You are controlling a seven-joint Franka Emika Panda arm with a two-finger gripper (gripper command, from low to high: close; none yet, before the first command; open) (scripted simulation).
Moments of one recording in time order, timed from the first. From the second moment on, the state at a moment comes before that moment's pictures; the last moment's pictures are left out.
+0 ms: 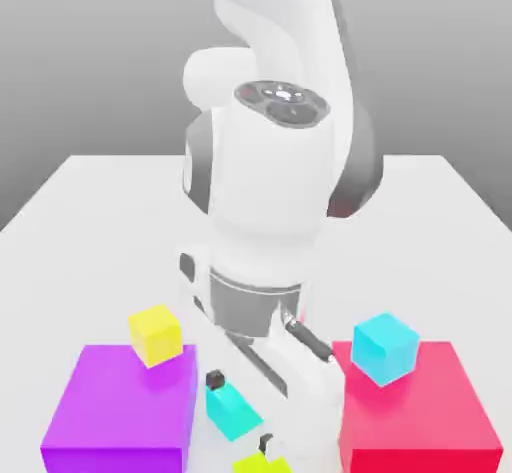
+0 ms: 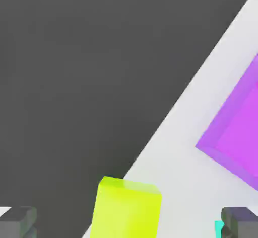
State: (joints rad) arm -0.28 0.31 0.28 -2.28 -0.26 2.59 2.03
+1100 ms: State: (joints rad) arm -0.26 -0.01 0.19 -2.67 -0.01 2.67 2.78
